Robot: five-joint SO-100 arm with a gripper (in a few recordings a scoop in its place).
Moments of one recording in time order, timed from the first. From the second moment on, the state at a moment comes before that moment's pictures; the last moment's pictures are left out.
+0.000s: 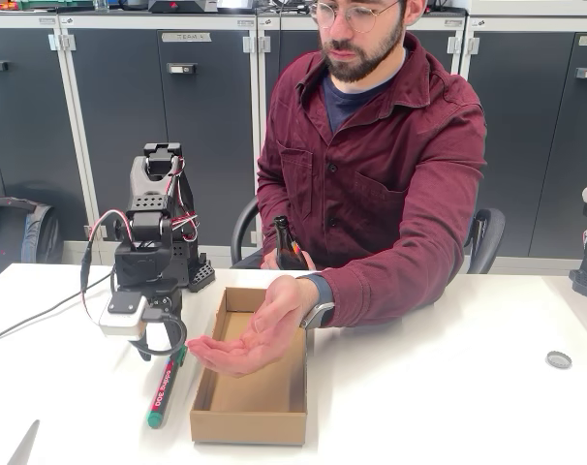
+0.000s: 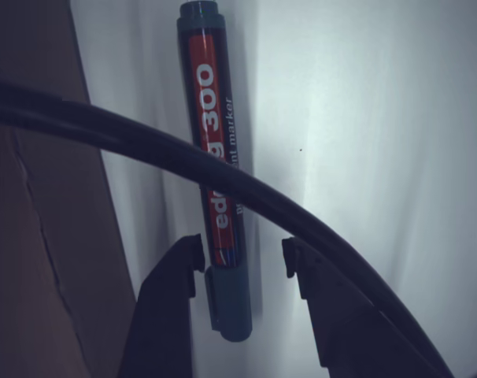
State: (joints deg) arm -7.7 88.1 102.8 62.1 -84.3
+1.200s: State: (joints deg) arm -7.8 77.5 98.9 59.5 -83.9
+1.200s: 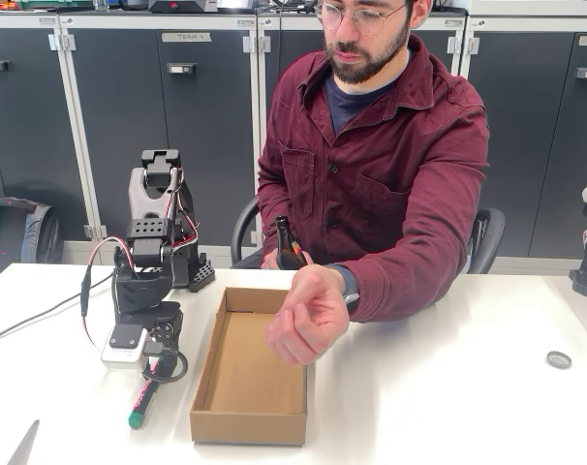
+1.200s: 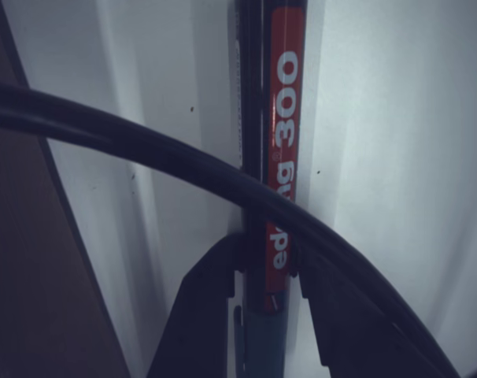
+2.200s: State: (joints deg) arm -24.3 99.2 81.6 82.1 -82.5
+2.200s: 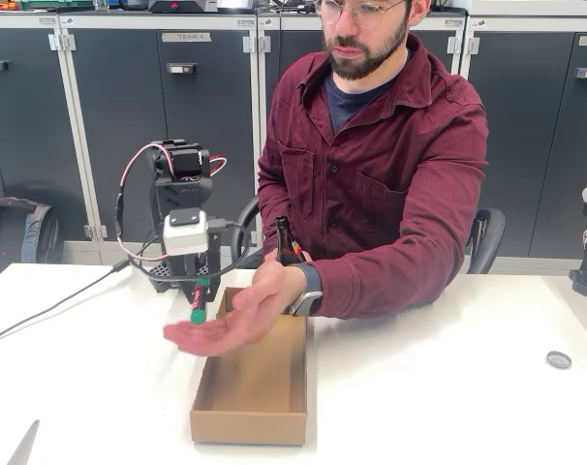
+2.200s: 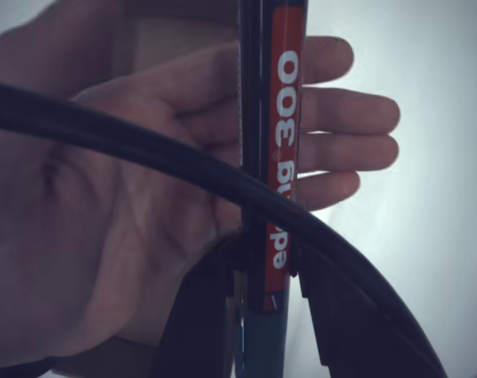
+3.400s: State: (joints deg) arm -31.9 101.0 86.7 74.5 -79.8
